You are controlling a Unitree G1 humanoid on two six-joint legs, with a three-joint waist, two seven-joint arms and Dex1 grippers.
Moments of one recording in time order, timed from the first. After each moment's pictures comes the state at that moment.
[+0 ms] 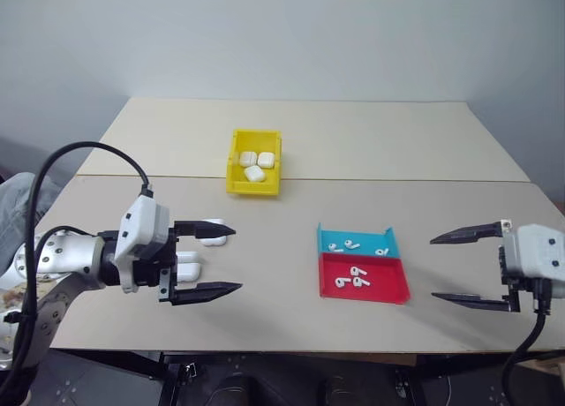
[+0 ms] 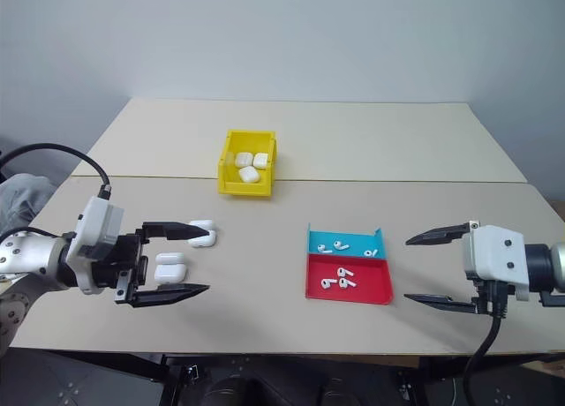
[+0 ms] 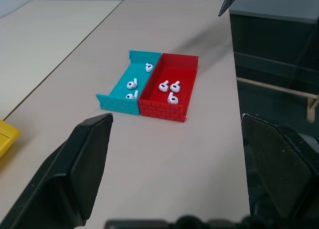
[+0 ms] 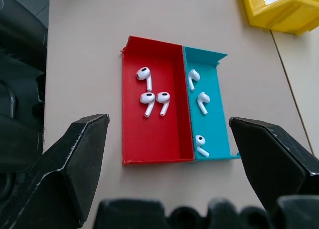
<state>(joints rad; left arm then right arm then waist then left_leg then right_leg) -0.16 0.95 0.26 -0.55 -0.77 0.54 -1.15 0.03 -1.10 -0.45 -0.29 0.45 0.07 1.41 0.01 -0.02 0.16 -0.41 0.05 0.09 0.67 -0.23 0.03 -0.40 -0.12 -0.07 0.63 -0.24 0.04</state>
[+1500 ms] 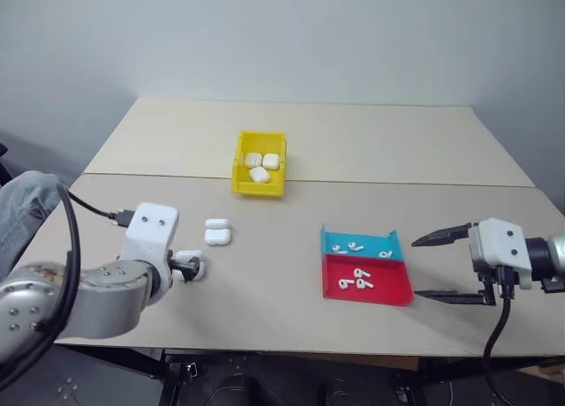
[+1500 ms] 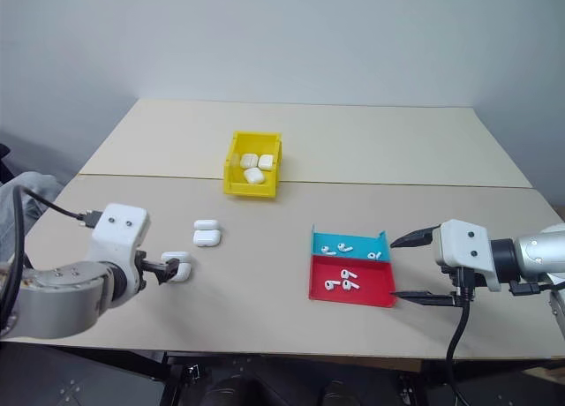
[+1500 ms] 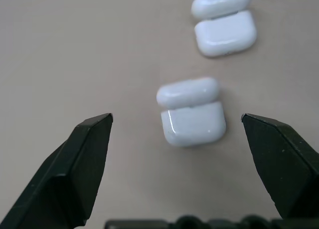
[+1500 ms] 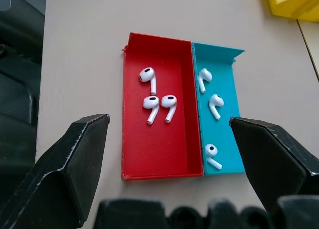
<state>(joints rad) -0.29 1.30 -0.16 -0.73 -1.97 0.79 1.19 -0.11 -1.11 -0.25 -0.22 0.40 0.12 1.38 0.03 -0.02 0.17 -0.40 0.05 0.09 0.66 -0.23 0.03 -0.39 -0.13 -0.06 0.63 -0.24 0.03</state>
